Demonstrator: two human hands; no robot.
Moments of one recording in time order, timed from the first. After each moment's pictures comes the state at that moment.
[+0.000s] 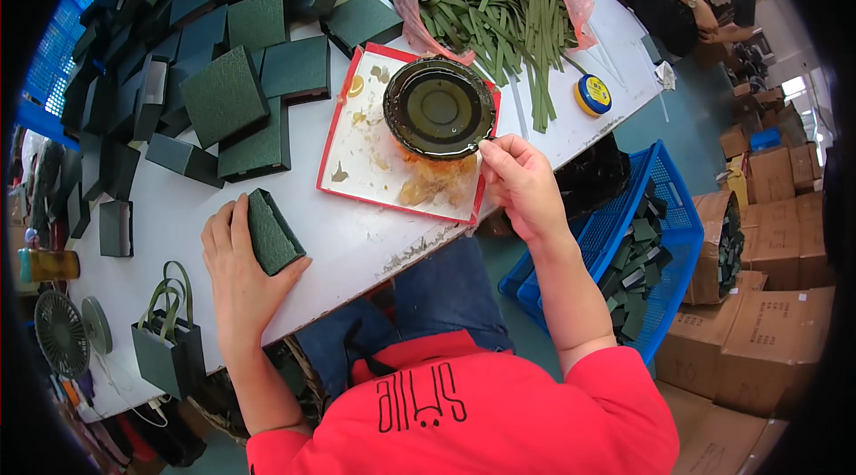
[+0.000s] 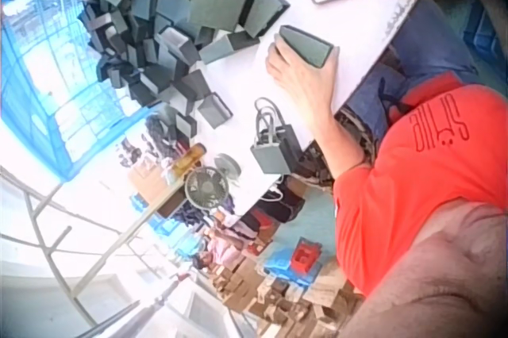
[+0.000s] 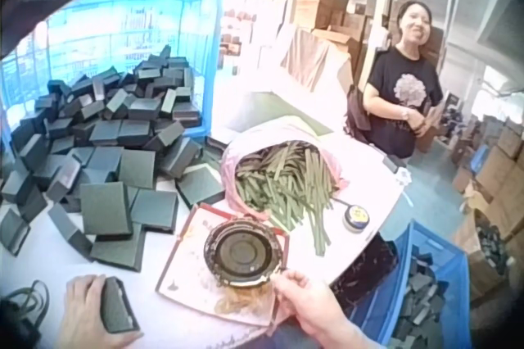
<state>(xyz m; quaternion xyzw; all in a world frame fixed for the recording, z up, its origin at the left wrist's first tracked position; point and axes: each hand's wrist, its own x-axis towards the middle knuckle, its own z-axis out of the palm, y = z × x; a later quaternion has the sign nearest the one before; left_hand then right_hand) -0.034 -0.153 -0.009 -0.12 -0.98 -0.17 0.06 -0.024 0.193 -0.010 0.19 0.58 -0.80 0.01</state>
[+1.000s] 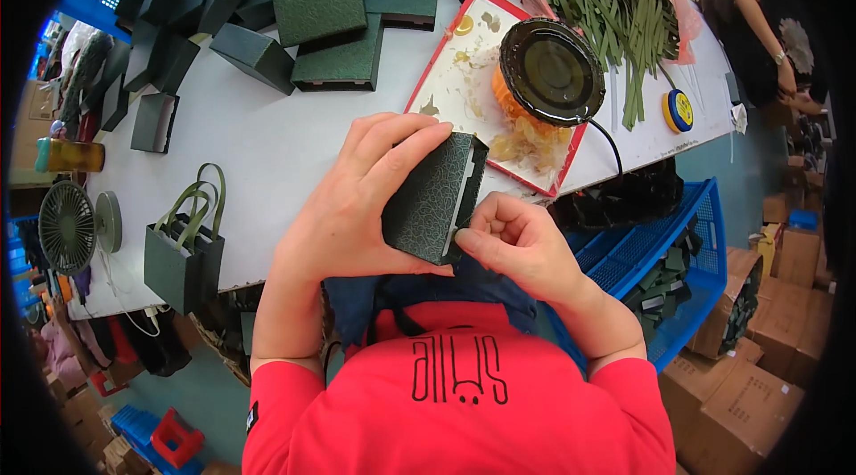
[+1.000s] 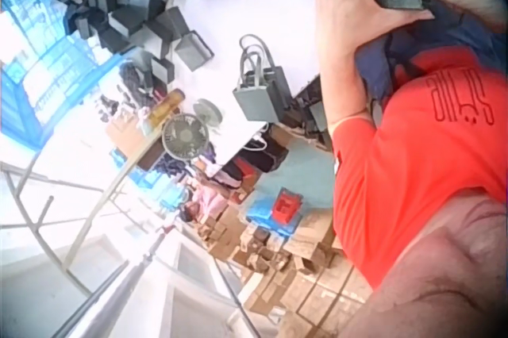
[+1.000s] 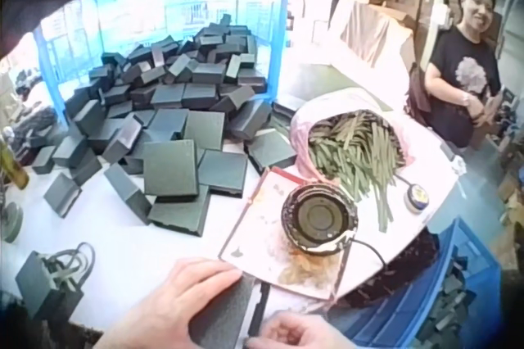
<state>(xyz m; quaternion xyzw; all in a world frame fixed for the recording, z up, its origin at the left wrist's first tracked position) -0.043 -0.116 0.013 -0.40 -0.80 -0.44 0.04 0.022 0.110 0.016 0.05 0.57 -0.76 0.30</state>
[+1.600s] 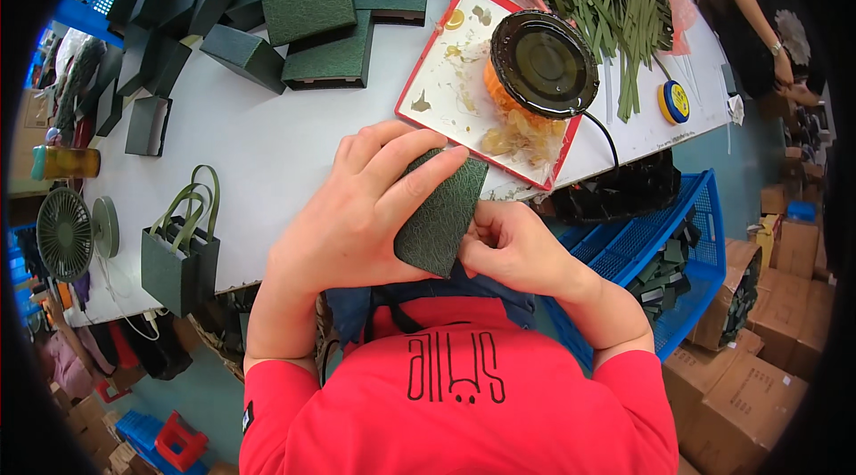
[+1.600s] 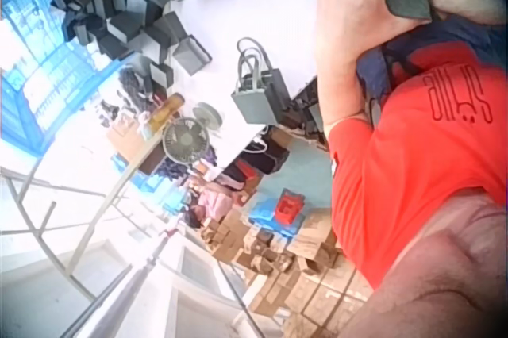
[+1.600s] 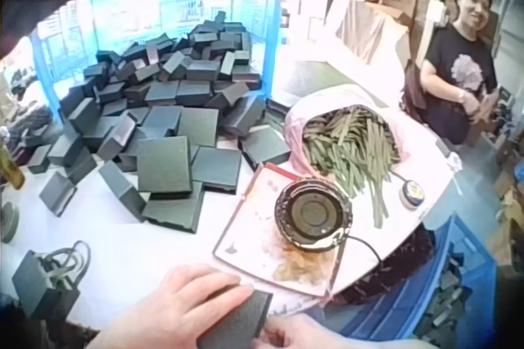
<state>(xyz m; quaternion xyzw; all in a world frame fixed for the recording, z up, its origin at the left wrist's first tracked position) -0.034 -0.109 0.021 -0.43 -0.83 -0.35 0.05 0.015 0.111 0.017 0.01 0.70 -0.61 0.37</state>
